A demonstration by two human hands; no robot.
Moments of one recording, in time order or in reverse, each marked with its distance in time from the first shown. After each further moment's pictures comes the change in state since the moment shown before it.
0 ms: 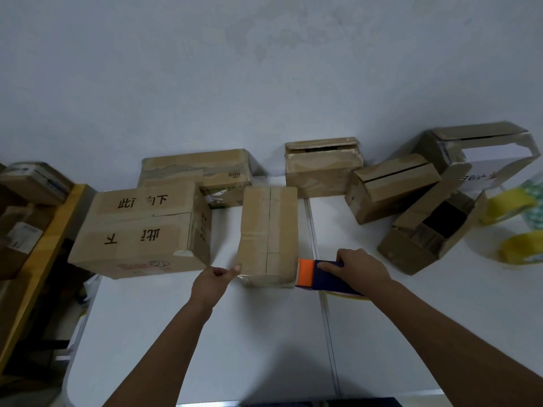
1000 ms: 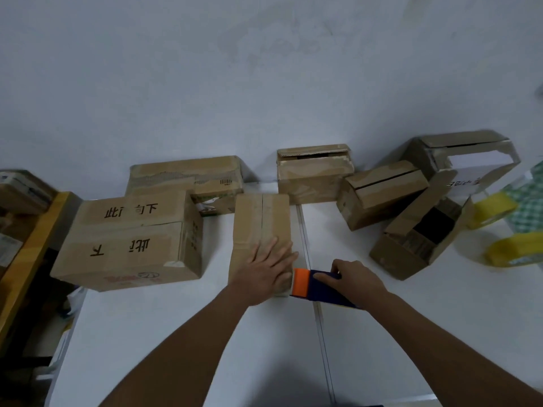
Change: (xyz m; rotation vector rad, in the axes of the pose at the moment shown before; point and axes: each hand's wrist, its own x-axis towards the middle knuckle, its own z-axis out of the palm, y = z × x) left_hand 0.017 0.056 0.067 1.058 -0.185 1.039; right_hand -0.005 0.008 0.007 0.069 -0.012 0.015
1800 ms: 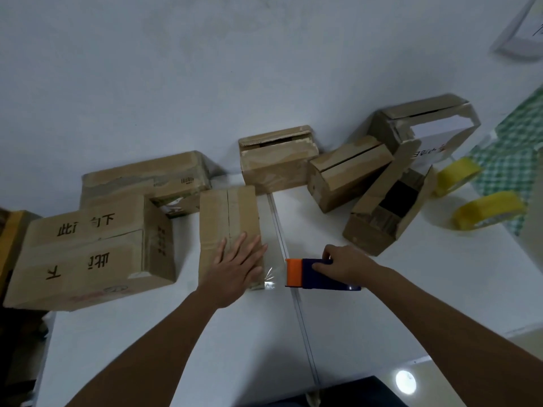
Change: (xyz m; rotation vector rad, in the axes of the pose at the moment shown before) left_hand 0.002 -0.005 0.013 0.123 0.059 0.010; right_hand 0.004 0.051 -0.011 0.087 -0.147 0.027
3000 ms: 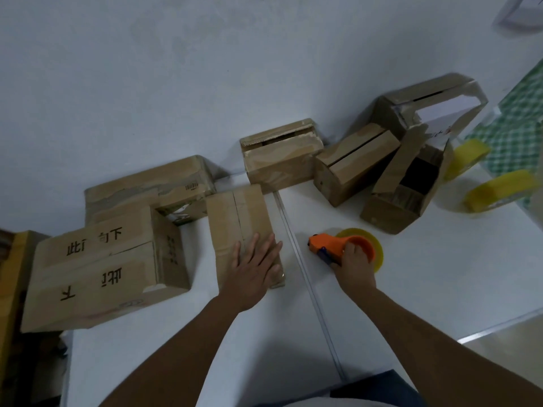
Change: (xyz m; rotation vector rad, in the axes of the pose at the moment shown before) left_hand 0.008 0.004 -0.003 -0.084 -0.085 -0.030; right_hand 0.008 -0.020 0.061 0.188 0.366 0.351
